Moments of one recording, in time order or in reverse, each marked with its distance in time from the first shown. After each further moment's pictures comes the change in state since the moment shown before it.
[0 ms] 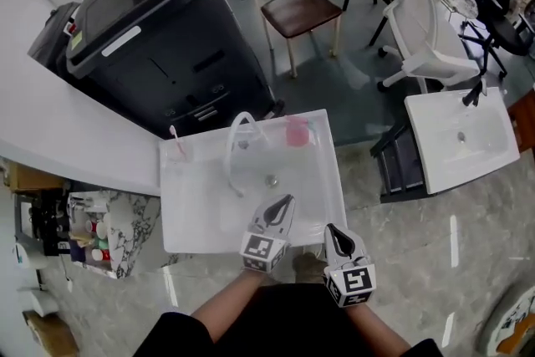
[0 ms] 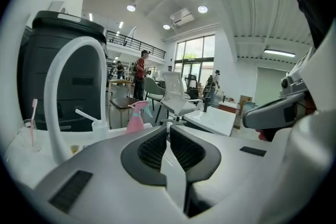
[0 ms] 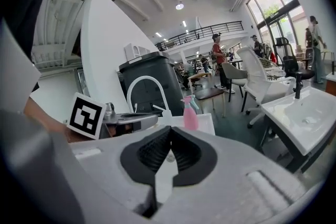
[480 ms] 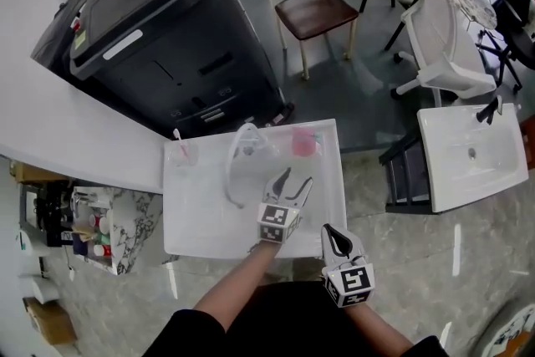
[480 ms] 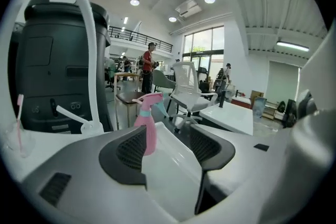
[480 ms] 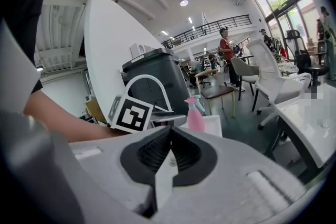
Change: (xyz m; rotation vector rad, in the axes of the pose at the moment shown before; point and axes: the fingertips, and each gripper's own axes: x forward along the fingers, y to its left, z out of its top) left arm 0.110 0.063 -0.007 -0.039 0.073 0.084; right arm 0.054 -0.014 0.015 -0.007 0.018 0.102
